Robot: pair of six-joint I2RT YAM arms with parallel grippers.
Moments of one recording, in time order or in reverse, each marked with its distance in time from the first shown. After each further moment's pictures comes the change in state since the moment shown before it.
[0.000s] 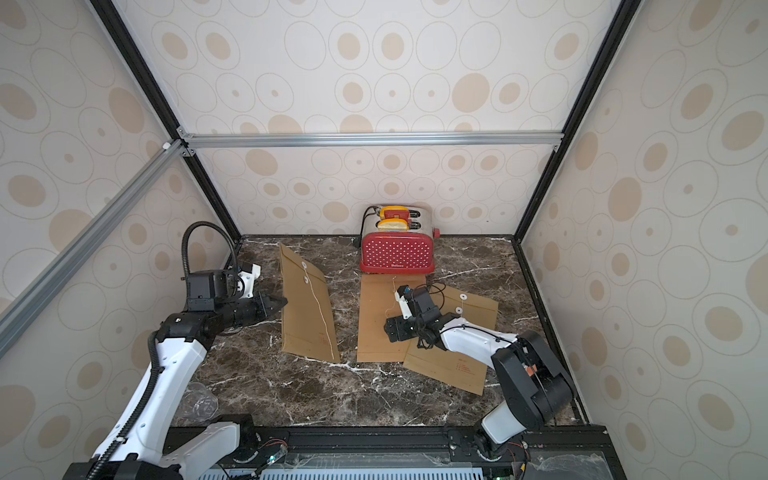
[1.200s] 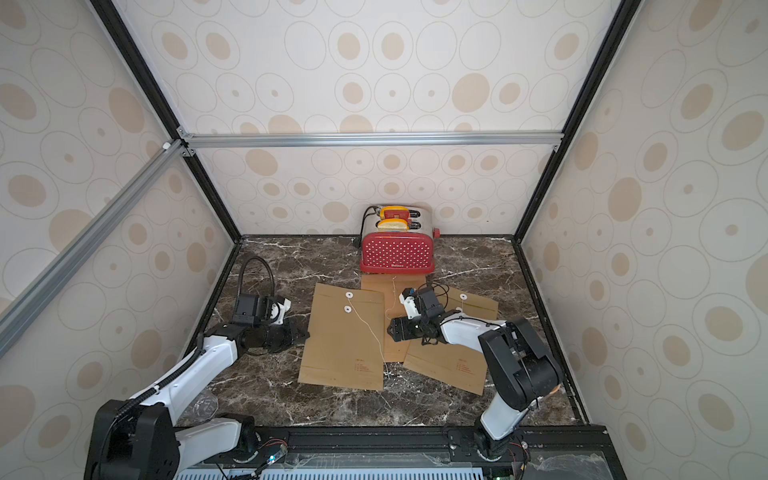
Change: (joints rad) left arm -0.152 0.172 -0.321 0.199 -0.096 -0.116; right arm -0.079 0.145 0.008 0.040 -0.156 0.020
